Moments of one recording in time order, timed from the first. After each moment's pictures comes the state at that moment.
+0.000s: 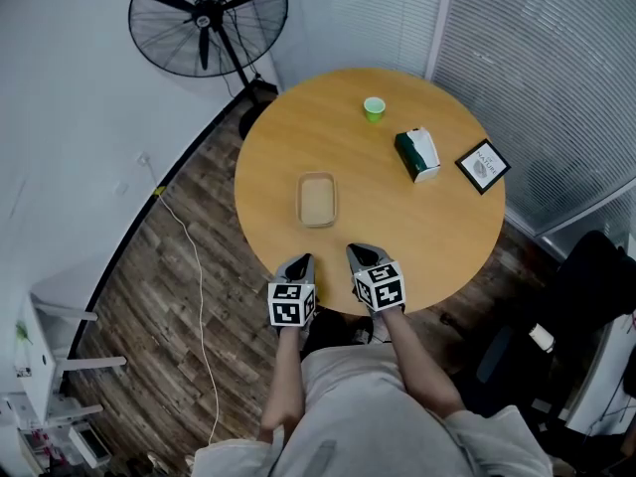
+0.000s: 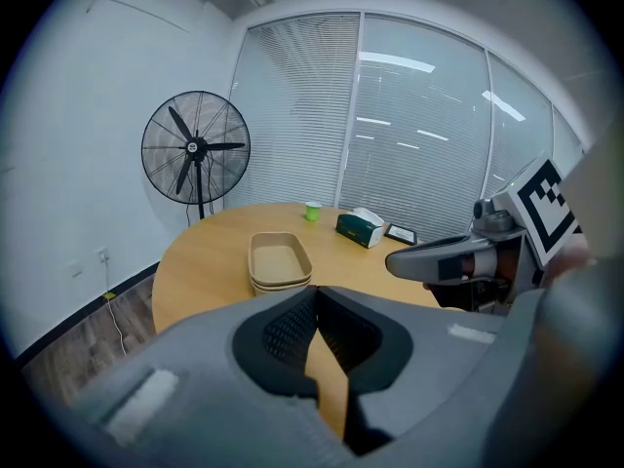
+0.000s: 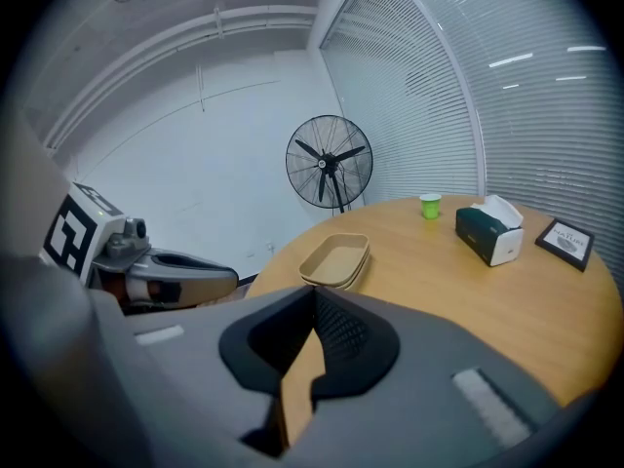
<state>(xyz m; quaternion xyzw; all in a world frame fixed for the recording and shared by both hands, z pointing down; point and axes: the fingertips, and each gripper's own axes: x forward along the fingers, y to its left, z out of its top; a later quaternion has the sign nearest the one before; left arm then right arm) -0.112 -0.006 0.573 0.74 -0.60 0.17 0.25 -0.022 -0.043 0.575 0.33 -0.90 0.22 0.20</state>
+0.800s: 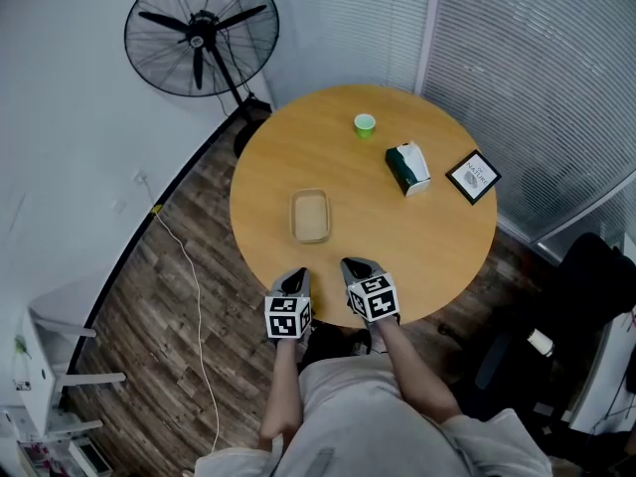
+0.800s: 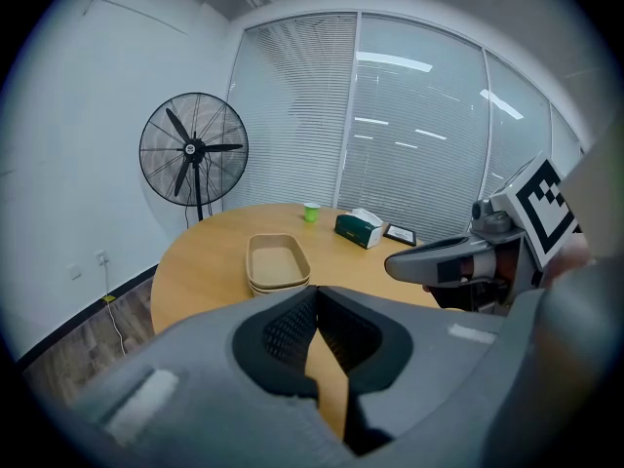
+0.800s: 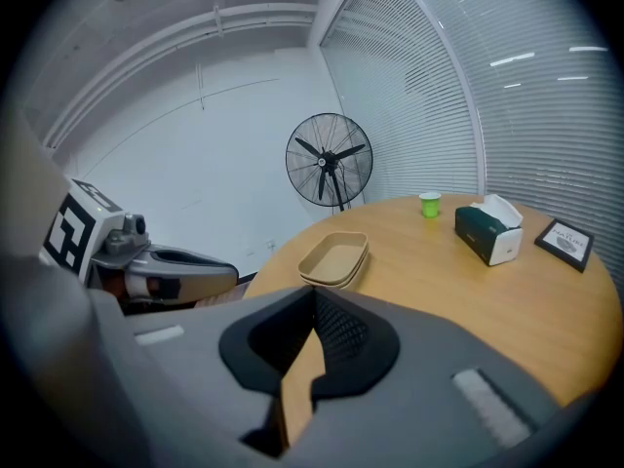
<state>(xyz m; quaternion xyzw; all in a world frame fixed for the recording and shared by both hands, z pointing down) -0.108 -0.008 0.569 0.74 -0.60 0.17 0.24 -0.019 -0.043 0.576 0.33 -0.90 0.22 0.20</state>
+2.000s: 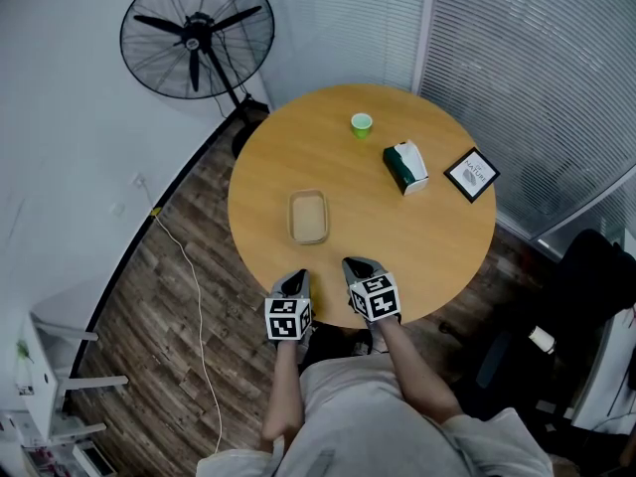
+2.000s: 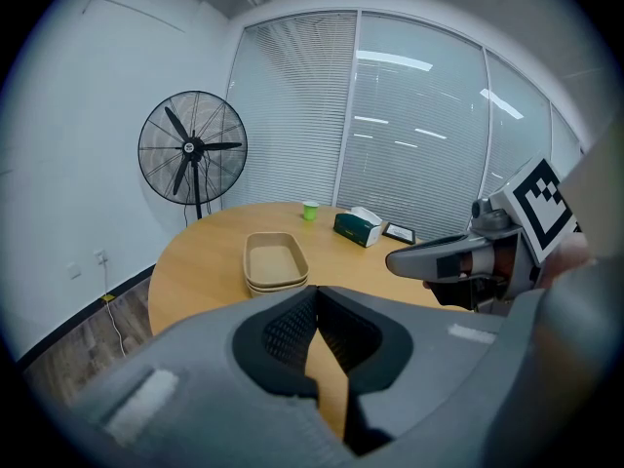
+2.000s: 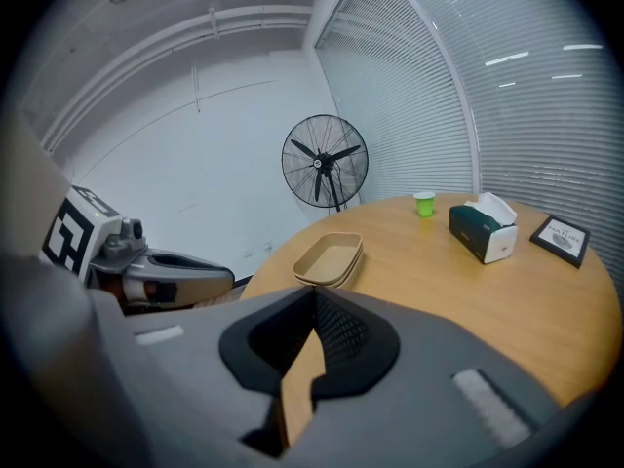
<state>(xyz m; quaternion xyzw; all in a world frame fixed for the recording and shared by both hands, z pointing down) -0.104 -0.009 0.573 0.74 -0.60 0.18 0.24 -0.010 -0.048 0.577 0.33 -0.89 0.22 0.20</state>
